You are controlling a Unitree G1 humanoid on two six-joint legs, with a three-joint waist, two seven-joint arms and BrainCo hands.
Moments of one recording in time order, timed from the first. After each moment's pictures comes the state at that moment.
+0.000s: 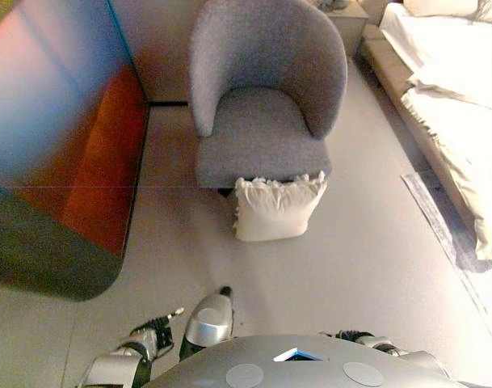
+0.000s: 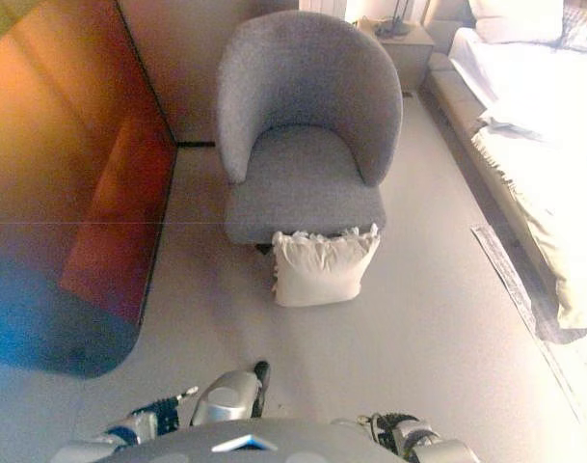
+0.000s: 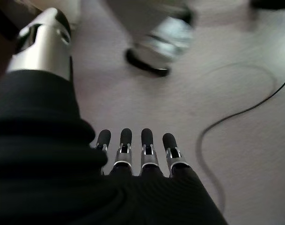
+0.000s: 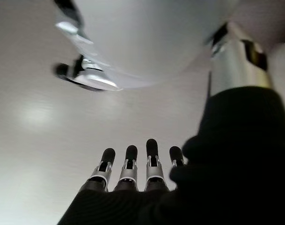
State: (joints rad) left arm -0.06 0.29 -0.06 1.36 -0.37 0.16 0.06; right arm -0.05 -0.19 0.17 1.30 0.04 0.19 -0.07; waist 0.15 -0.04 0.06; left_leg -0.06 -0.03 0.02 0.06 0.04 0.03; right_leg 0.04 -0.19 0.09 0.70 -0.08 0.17
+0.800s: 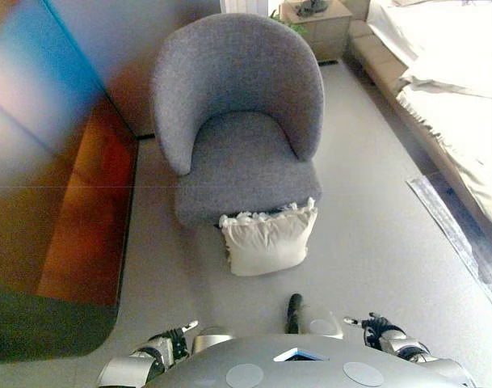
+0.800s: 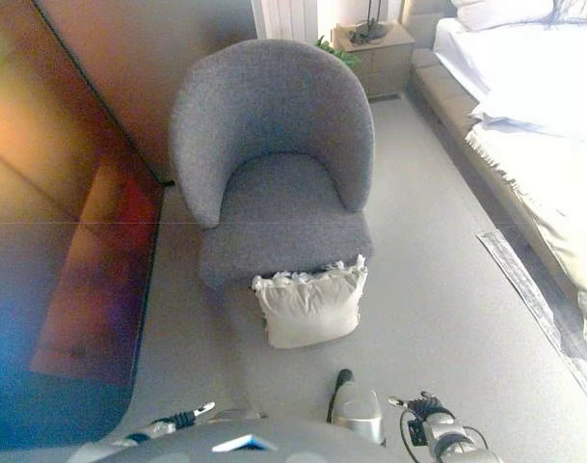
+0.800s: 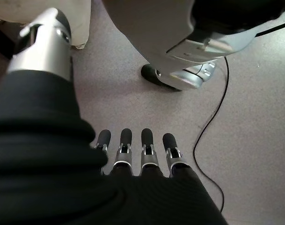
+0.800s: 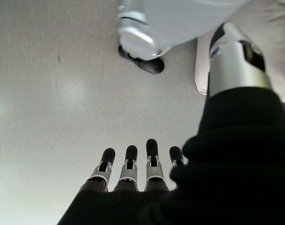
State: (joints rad) left arm -0.03 0.19 -0.05 1.40 -0.38 0.19 0.14; right arm 0.00 -0.31 0.14 1.28 -0.02 0.07 -0.08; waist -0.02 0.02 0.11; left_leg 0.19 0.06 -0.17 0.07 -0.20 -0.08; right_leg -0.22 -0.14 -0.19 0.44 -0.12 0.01
